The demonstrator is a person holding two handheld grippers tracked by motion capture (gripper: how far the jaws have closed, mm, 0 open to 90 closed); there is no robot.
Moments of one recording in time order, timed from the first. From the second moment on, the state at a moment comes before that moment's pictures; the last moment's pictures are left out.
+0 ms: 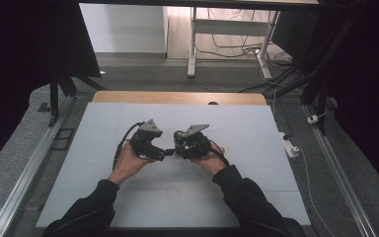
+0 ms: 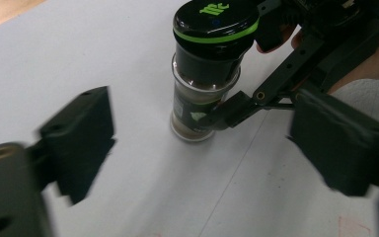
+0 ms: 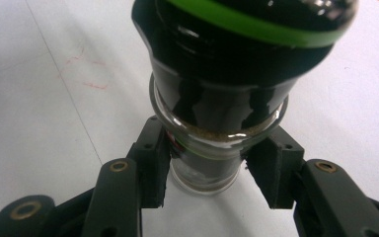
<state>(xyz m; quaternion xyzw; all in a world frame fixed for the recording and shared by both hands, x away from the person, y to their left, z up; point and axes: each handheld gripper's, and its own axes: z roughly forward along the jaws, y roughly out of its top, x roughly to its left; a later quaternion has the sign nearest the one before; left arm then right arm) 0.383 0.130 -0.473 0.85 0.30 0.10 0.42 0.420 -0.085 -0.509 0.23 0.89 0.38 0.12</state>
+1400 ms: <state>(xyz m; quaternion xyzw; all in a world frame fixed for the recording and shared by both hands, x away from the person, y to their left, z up) 0.382 0.115 -0.458 0.86 0.28 0.08 0.43 0.420 -0.085 -0.510 0.23 0.89 0.37 0.12</state>
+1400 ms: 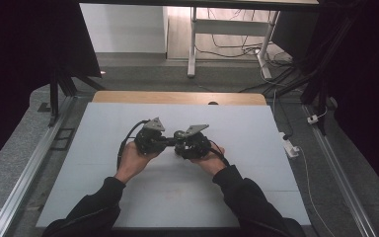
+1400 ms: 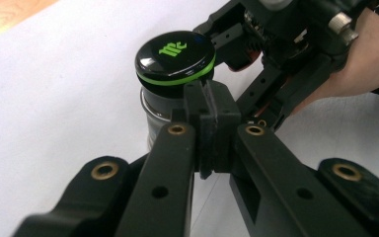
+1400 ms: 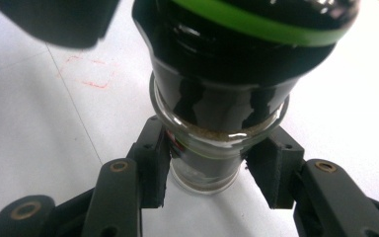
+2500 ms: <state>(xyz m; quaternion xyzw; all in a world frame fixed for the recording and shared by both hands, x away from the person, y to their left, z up) 0.409 0.111 -0.443 0.84 0.31 0.10 0.43 0.420 -0.085 -0.510 0.23 0.89 0.37 0.12</state>
